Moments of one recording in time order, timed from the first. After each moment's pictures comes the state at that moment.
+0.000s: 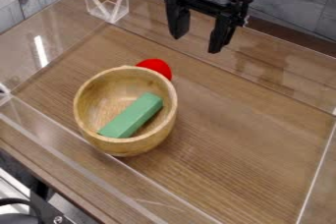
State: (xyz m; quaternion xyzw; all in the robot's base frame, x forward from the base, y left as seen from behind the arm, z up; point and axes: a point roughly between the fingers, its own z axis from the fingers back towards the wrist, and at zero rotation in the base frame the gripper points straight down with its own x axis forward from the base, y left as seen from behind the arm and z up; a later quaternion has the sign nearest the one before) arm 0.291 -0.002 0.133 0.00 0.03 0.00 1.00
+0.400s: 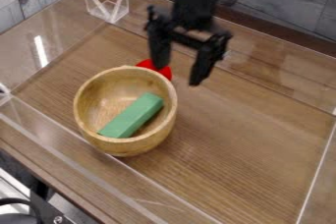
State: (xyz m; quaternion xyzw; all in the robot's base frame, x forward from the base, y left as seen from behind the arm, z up) arm 0.255 0.015 0.101 0.00 0.08 0.03 1.00
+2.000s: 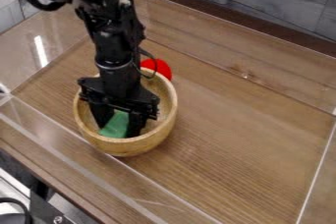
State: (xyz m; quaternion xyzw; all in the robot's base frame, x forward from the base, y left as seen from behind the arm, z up) arm 0.206 0.056 0.027 0.00 0.02 0.12 0.99
